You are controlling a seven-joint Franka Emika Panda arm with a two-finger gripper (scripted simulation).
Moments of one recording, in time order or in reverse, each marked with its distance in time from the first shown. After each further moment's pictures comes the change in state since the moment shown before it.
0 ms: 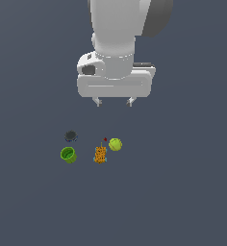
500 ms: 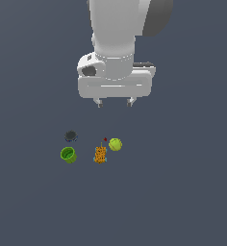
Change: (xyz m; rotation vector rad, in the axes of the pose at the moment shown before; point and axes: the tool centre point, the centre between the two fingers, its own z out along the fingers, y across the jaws) arm -0.001 -0.002 0.001 0.015 -0.008 -0.017
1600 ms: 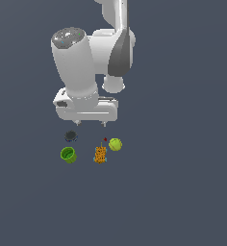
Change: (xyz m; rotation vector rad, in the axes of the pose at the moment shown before) arm 0.001 0.091 0.097 0.012 -0.001 0.078
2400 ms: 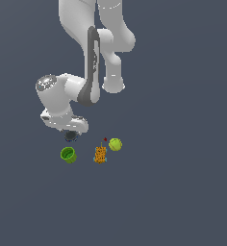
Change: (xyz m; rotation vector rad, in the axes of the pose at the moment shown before) arm -0.057 0.139 0.139 -0.020 -0.007 0.132
